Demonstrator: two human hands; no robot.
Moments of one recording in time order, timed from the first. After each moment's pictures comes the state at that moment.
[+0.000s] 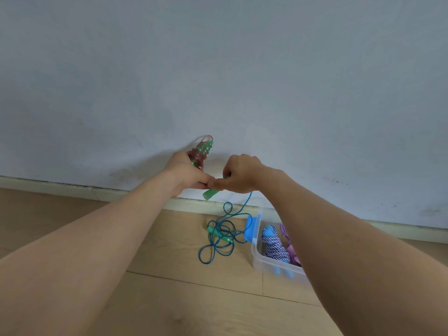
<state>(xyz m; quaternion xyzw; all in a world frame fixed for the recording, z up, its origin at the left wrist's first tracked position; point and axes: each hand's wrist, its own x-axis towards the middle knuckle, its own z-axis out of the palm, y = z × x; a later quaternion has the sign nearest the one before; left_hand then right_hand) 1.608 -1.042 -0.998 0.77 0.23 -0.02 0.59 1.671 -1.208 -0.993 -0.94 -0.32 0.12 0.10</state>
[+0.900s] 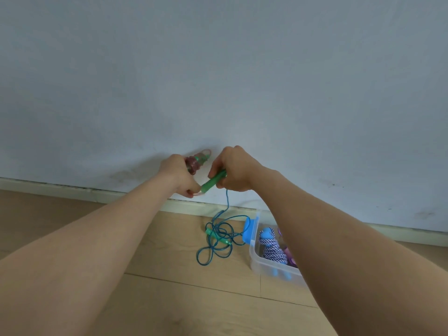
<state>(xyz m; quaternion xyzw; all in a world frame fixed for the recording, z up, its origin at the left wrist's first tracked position) 1.602 -1.027 -0.993 0.87 0.26 -0.05 0.42 1.662 -1.202 -0.971 -0.90 -0.39 0.07 0.17</state>
